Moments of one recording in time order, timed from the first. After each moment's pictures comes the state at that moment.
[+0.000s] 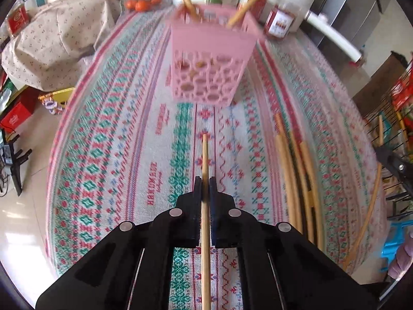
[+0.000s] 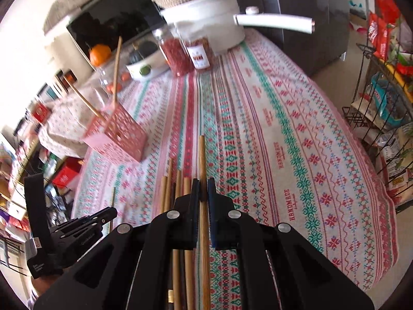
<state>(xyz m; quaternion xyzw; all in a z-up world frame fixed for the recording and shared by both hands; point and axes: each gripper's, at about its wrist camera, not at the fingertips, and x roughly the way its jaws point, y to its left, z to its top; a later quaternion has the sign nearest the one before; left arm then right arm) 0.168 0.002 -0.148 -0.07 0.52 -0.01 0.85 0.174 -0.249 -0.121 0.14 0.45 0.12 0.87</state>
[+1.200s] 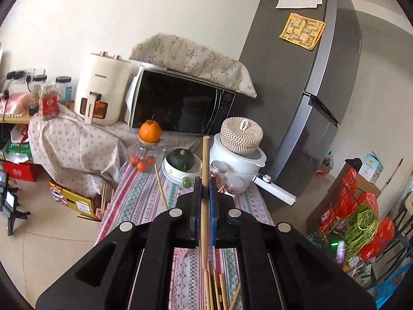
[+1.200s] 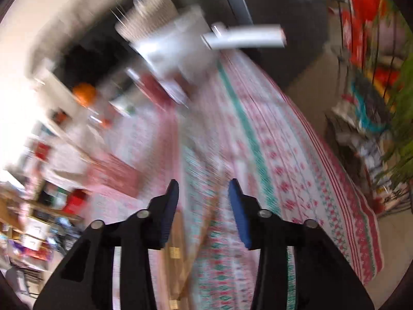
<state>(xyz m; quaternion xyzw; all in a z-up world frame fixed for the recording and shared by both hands) 0.107 0.022 0.089 -0.15 0.20 -0.01 0.97 0.216 -0.294 -0.105 0.18 0.48 0.06 0.86</state>
